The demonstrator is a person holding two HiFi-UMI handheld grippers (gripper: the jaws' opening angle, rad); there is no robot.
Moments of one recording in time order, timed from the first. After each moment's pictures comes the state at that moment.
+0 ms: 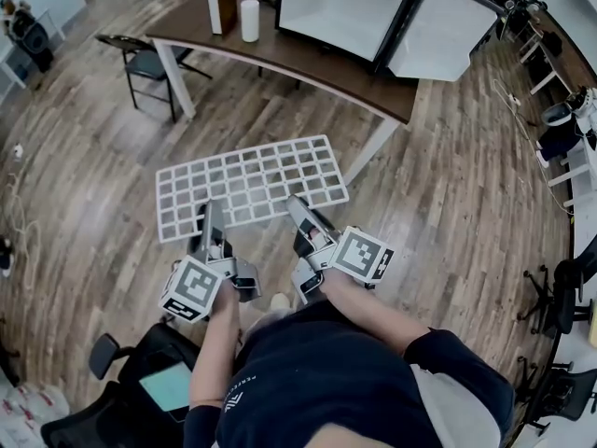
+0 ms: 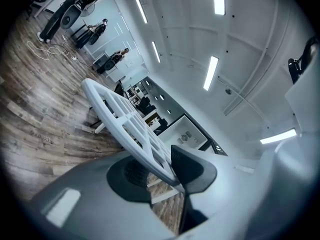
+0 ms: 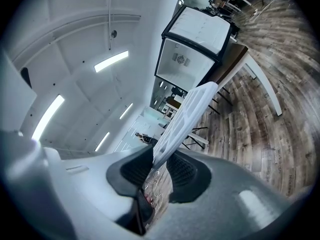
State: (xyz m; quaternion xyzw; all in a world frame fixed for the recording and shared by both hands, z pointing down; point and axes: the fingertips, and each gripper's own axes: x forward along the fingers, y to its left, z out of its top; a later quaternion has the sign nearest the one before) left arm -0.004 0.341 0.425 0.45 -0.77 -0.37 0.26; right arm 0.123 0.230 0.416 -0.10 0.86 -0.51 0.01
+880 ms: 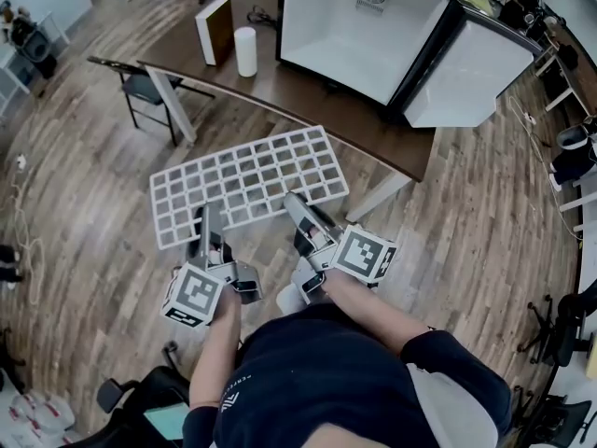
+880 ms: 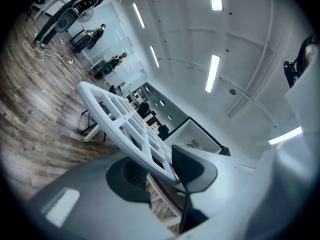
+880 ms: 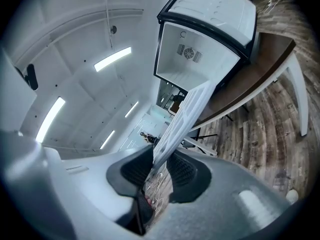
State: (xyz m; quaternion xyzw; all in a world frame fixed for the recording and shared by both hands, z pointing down) left arm -0.106 0.185 0.402 0.42 -0.80 -0.36 0.23; right arm 0.010 0.060 0.390 -0.06 0.87 -0.49 0.01
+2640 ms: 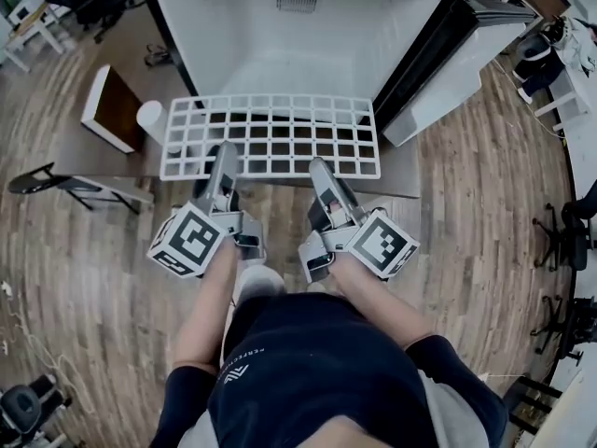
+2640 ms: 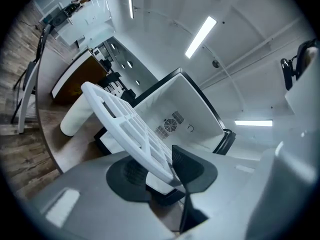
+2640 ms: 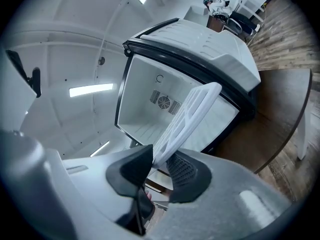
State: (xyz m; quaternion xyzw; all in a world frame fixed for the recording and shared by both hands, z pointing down) left arm -0.212 -0.185 0.363 0.66 -0.63 -0.28 0.29; right arm -0.047 -0.206 0.359 -0.30 0.81 -0.46 0.18
